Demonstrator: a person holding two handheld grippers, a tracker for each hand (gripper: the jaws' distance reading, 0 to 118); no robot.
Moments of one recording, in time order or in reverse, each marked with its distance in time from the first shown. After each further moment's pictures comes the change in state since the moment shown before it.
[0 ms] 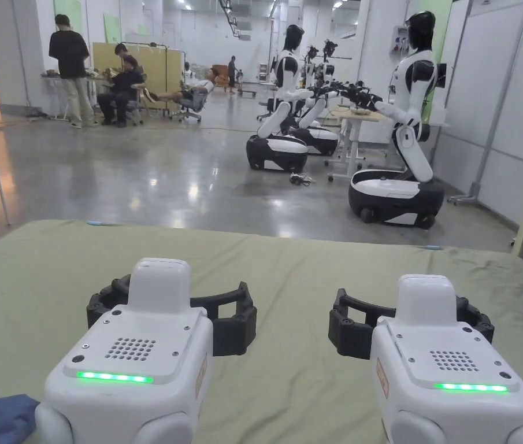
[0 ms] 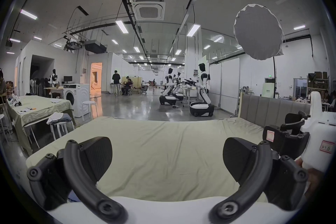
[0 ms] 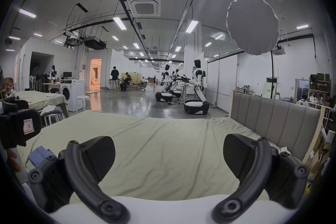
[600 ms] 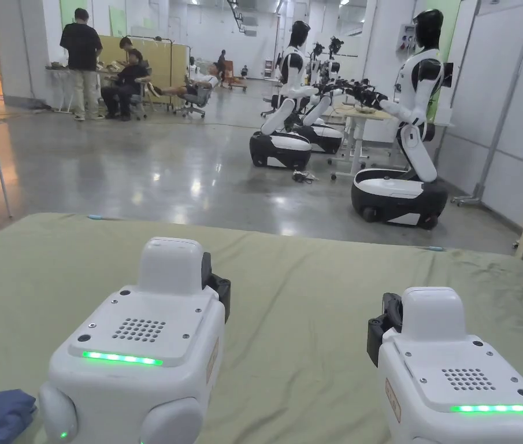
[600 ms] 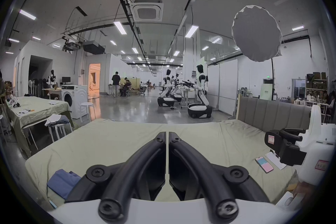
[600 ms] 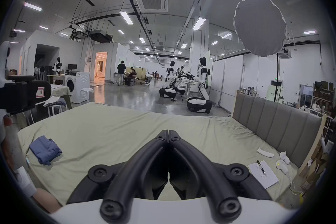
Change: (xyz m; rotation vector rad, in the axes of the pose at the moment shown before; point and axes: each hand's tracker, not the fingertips) left arm 0.006 0.013 0.004 0.016 -0.009 0.001; right arm 0.012 -0.003 0.009 -0.032 0.044 0.053
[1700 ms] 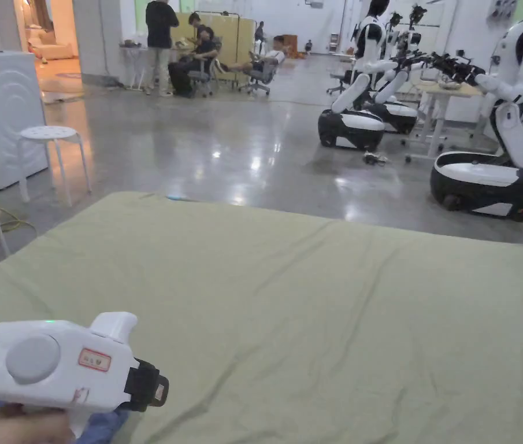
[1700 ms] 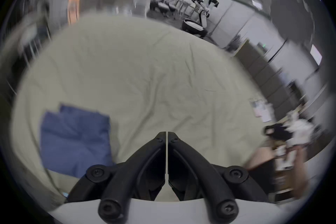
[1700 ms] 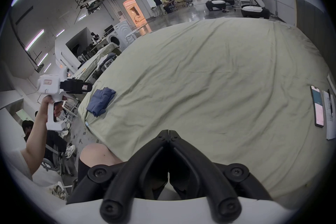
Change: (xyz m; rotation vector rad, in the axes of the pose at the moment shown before) left arm -0.225 -0.081 -0.094 -0.824 -0.164 0.127; right arm -0.002 -0.090 -0.056 -0.740 0.573 -0.280
